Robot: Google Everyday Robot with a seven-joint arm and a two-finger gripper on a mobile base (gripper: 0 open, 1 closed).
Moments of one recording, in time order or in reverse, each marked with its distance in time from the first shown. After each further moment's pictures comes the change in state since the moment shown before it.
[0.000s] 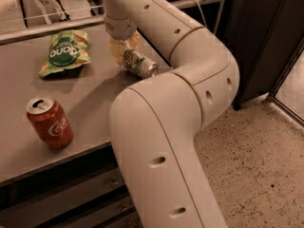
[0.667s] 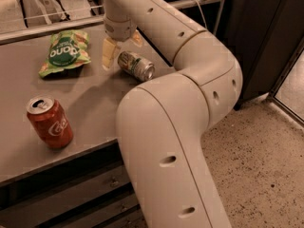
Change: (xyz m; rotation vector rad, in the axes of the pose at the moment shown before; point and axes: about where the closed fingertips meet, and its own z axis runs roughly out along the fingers) arm -0.011 0.002 0.007 -0.022 -0.065 -0.043
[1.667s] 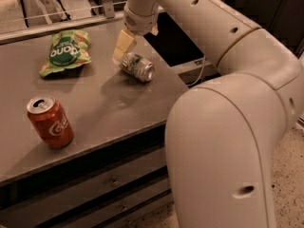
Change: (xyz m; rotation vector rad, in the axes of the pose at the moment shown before) arm 0.037 -0.021 -0.040 0.005 -0.155 -0.036
